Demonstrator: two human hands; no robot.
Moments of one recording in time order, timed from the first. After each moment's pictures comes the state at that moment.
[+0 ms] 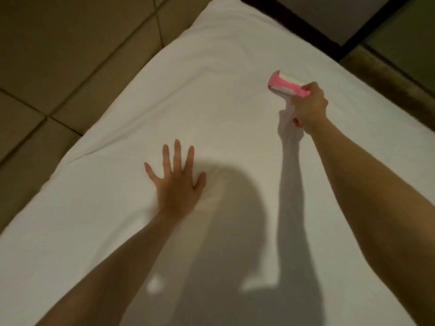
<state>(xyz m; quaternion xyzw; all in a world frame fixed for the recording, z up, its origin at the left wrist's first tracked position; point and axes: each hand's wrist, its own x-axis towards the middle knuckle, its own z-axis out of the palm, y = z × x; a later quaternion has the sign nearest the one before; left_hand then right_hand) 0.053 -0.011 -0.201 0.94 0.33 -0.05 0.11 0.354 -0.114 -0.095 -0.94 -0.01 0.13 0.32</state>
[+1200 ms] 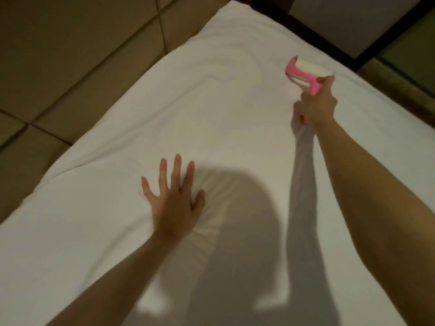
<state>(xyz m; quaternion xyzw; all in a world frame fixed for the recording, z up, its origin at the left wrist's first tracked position) 0.056 -0.012 -0.218 0.94 0.34 -0.01 0.08 0.394 -0.087 -0.127 -0.93 -0.03 0.09 0.35</state>
